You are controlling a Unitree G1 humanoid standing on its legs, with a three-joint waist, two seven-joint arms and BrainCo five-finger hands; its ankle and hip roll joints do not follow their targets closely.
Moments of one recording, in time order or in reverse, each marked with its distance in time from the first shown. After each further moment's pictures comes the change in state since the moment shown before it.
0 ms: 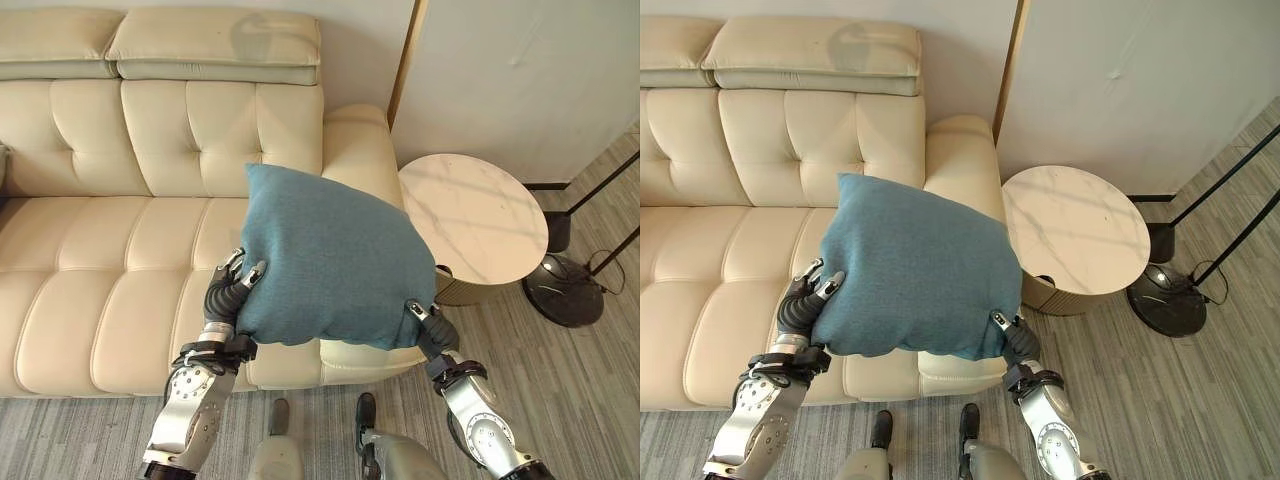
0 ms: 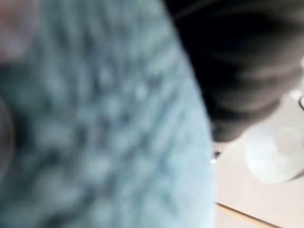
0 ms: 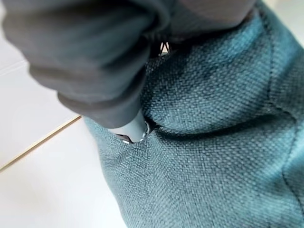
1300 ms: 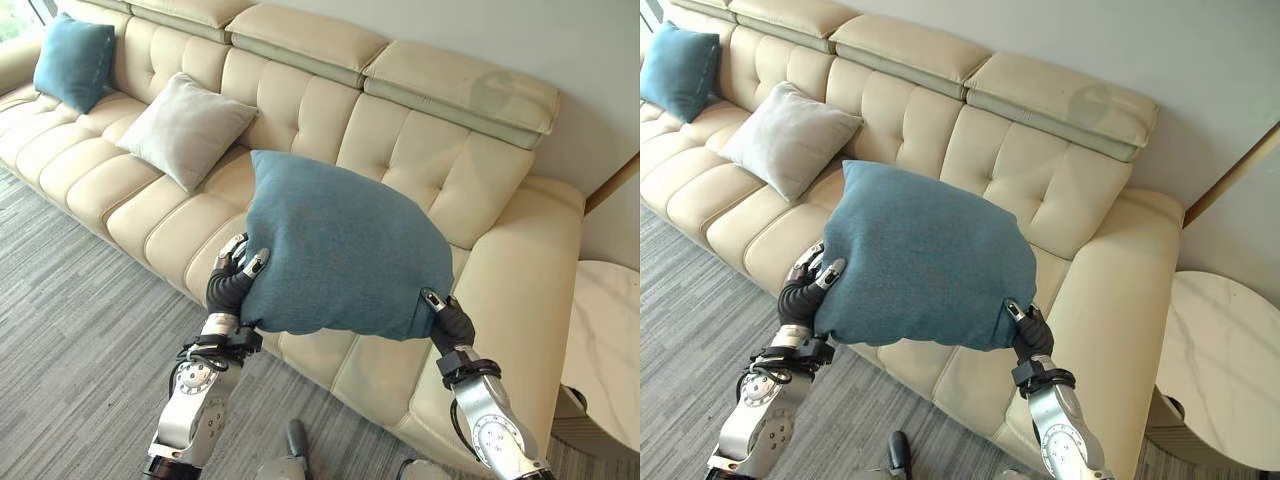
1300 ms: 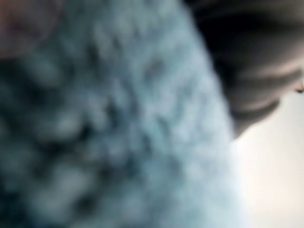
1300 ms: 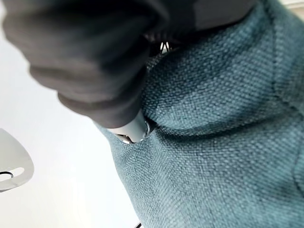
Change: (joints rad) left arm -0.015 0.041 -0.002 -0.042 -0.017 -0.045 0.017; right arm 0.044 0.059 -0.056 -0.099 -0.033 -0.016 0.011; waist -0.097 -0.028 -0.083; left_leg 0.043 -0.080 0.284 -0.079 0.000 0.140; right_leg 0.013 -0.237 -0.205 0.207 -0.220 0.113
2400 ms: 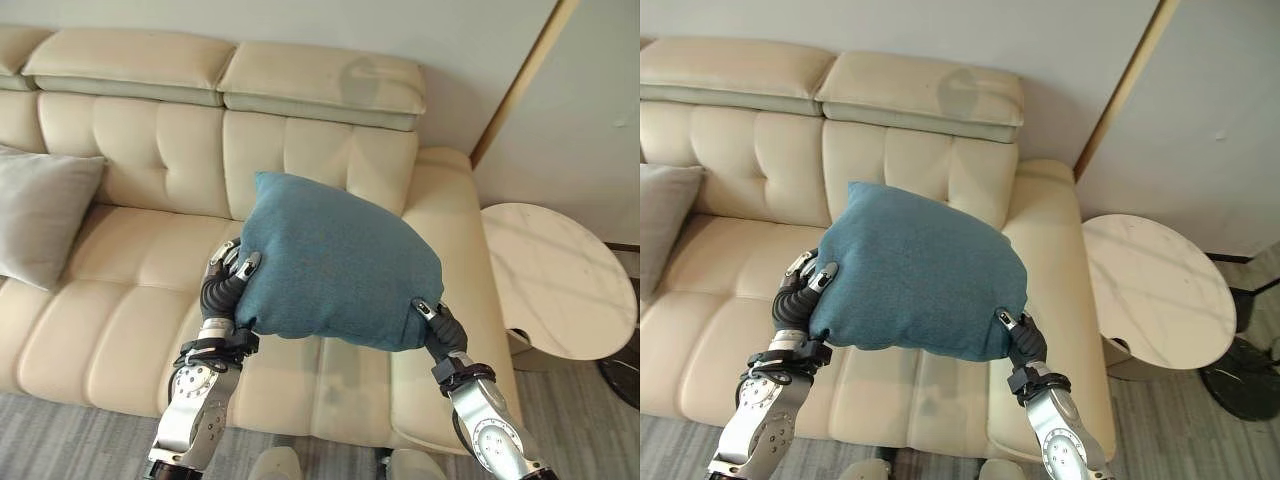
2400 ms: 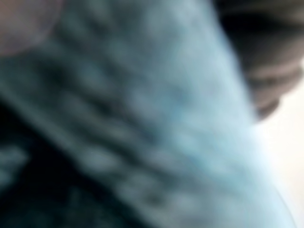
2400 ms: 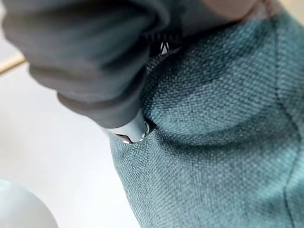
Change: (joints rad) left arm 0.024 -0.009 0.007 0.018 0.003 0.000 0.058; right arm -0.003 -0.038 0.054 0.043 -0.006 0.026 -0.004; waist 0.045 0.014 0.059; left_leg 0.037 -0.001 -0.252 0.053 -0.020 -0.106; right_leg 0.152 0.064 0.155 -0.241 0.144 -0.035
